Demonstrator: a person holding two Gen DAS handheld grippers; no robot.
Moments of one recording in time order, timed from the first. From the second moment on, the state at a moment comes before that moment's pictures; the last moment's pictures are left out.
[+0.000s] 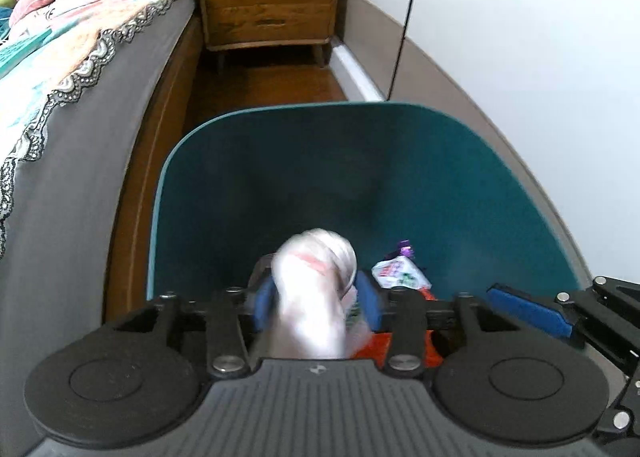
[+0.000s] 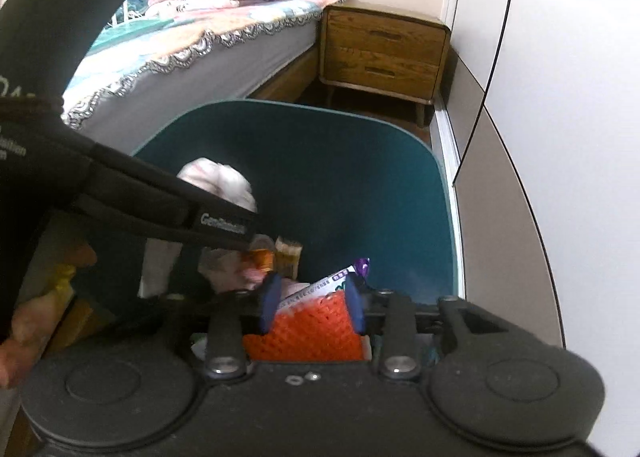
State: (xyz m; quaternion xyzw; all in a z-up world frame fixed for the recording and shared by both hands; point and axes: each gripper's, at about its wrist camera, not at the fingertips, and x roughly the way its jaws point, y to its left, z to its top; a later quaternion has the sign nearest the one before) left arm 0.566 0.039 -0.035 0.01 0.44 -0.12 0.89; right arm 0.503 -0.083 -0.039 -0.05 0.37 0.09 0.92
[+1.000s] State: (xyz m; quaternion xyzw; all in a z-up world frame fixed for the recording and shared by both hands) left arm 0.389 0.042 -0.026 -0.04 0.29 -0.14 0.95; right arm 0.398 -0.193 -0.009 0.02 0.29 0.09 0.95
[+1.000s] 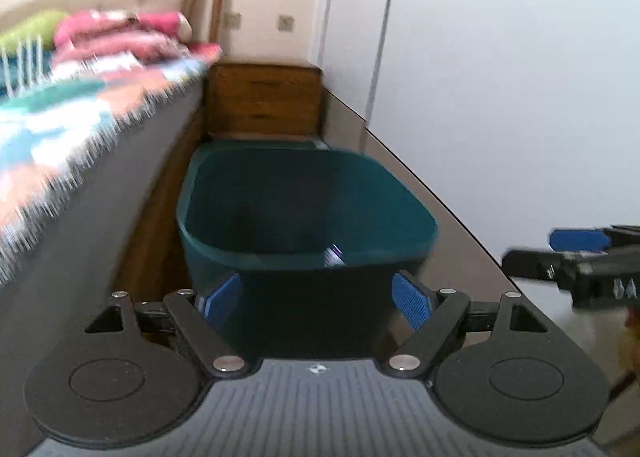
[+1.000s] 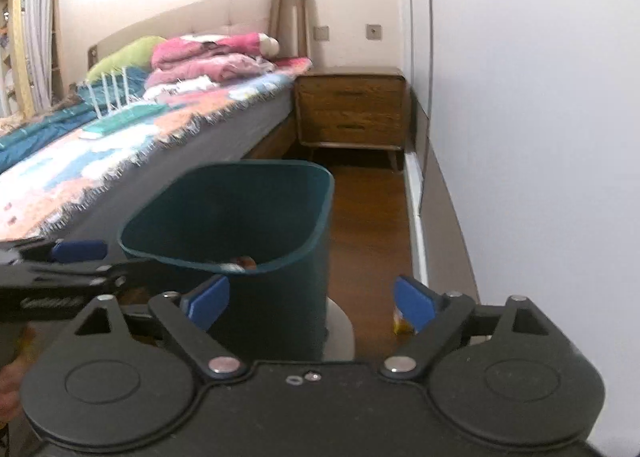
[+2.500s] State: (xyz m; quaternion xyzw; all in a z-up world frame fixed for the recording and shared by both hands) left arm 0.408 -0.068 -0.239 0.15 0.54 -0.14 0.82; right arm 0.526 -0.239 -0.149 0.02 0.40 0.03 0.92
